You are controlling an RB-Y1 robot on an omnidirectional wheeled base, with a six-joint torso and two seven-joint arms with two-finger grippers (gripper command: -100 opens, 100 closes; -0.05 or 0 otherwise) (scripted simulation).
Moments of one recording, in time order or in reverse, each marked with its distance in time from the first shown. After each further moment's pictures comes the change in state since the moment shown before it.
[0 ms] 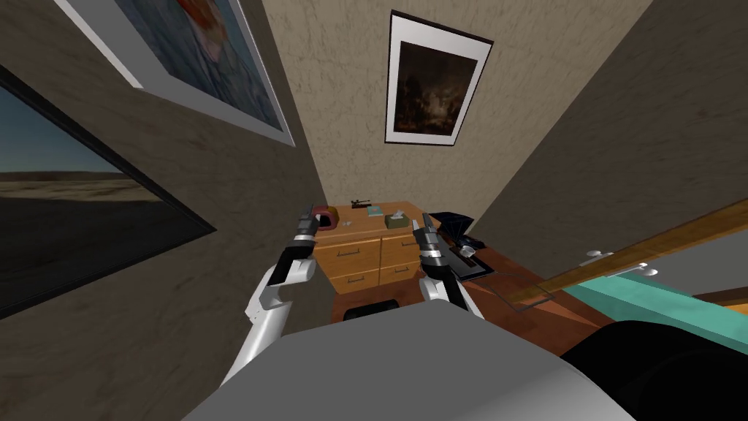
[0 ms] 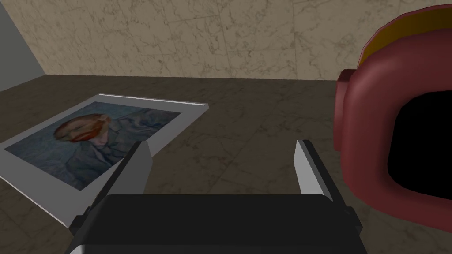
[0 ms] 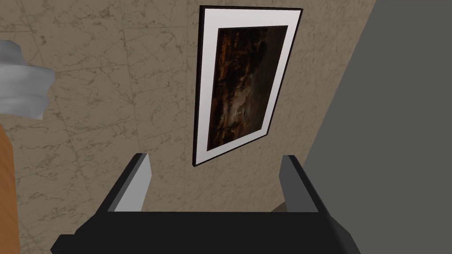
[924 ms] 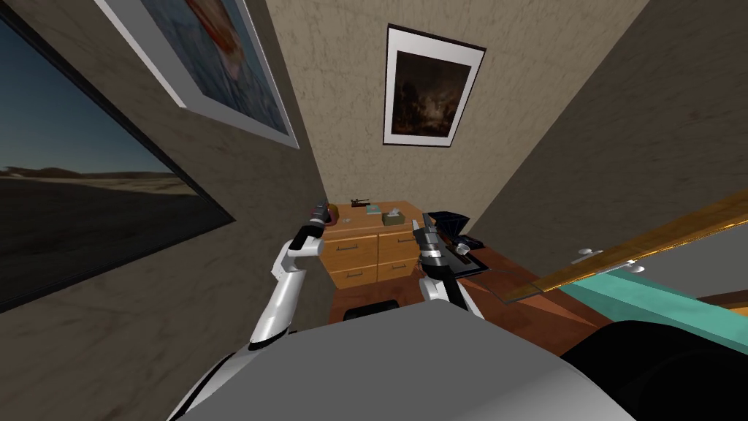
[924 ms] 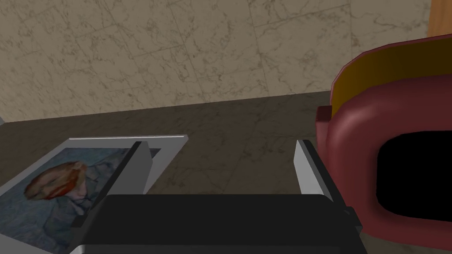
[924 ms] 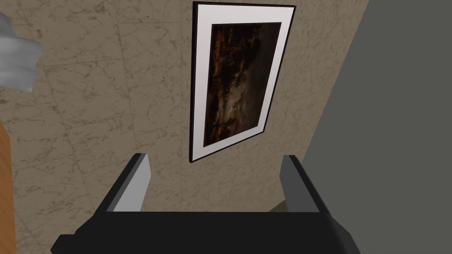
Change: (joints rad) left arm -0.289 0.019 -0.003 0.171 -0.019 0.285 -0.075; right arm 0.000 0.000 0.000 0.000 0.000 0.000 0.000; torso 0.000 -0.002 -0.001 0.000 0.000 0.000
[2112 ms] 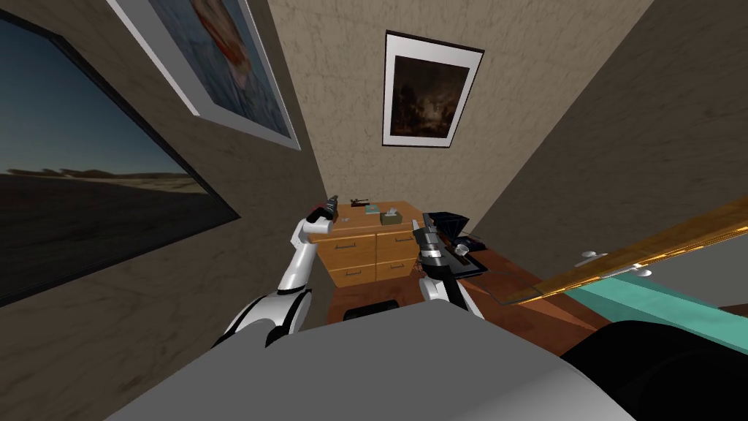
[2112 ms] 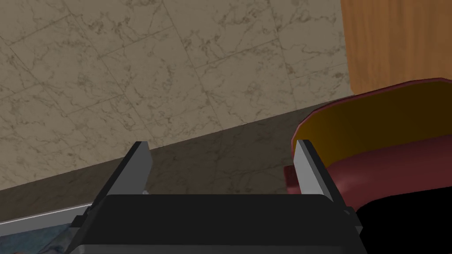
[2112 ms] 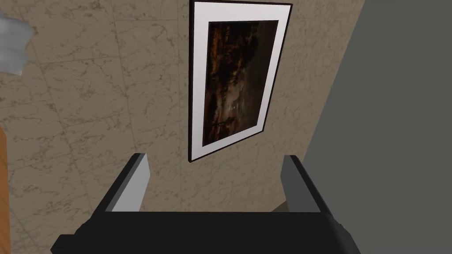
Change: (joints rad) left arm -0.319 0.007 -0.006 0.254 -0.002 0.349 -0.061; right arm 0.000 0.000 0.000 0.000 0.000 0.000 0.000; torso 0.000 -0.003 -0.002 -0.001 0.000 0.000
